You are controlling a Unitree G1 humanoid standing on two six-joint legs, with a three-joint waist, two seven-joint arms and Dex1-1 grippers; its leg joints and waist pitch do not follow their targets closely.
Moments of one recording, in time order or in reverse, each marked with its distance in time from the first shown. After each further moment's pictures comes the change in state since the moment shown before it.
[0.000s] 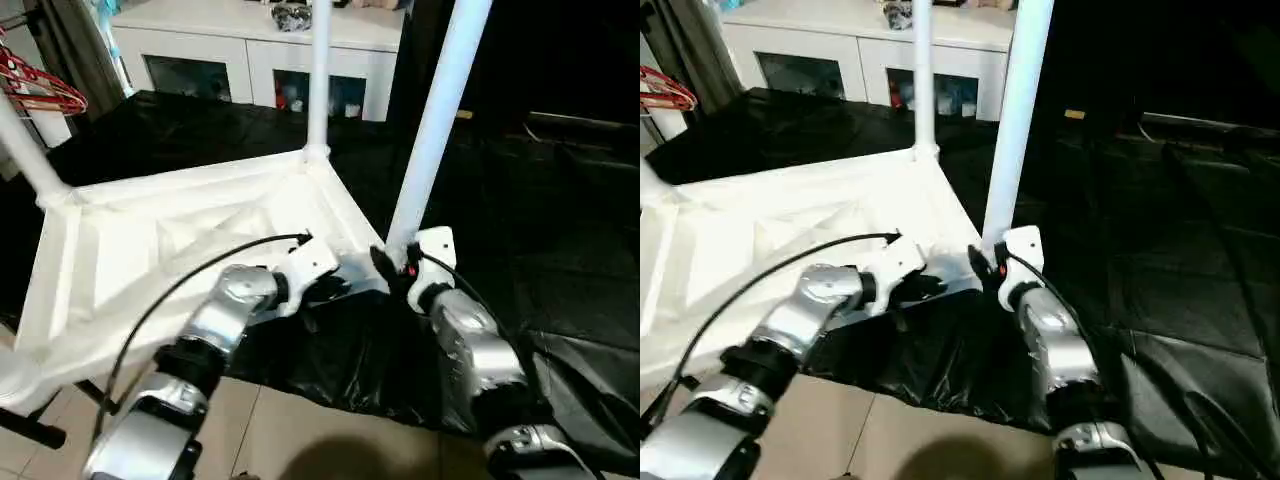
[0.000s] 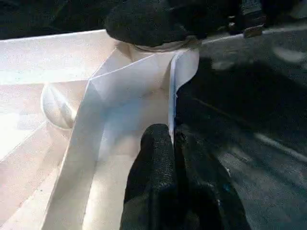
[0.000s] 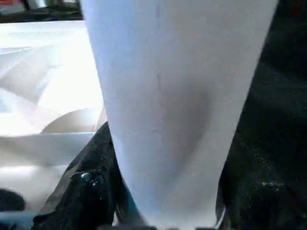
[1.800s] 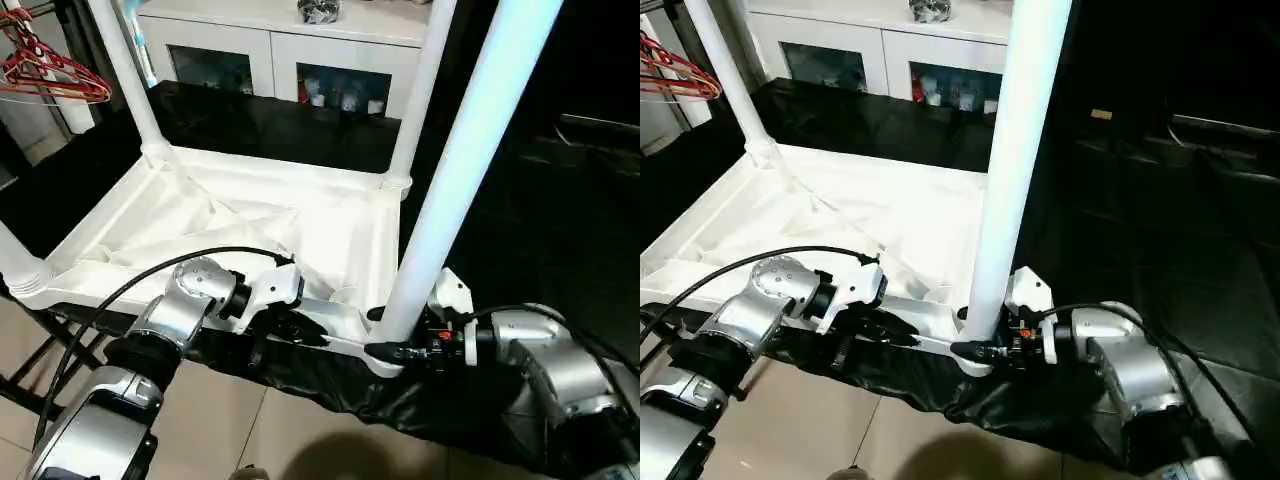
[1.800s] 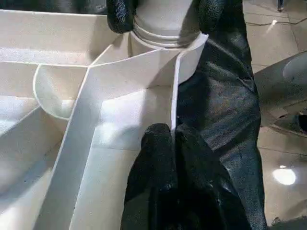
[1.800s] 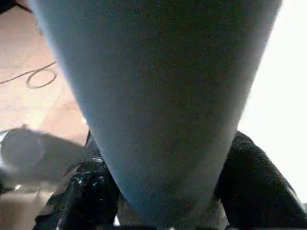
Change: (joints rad) left arm -0.007 0.202 -0.057 0.039 -0.119 -0.208 -0.599; right arm 0.186 -0.358 0.204 -0.379 0.152 0.143 0.931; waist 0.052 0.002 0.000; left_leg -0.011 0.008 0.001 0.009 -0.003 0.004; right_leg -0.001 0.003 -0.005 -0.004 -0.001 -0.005
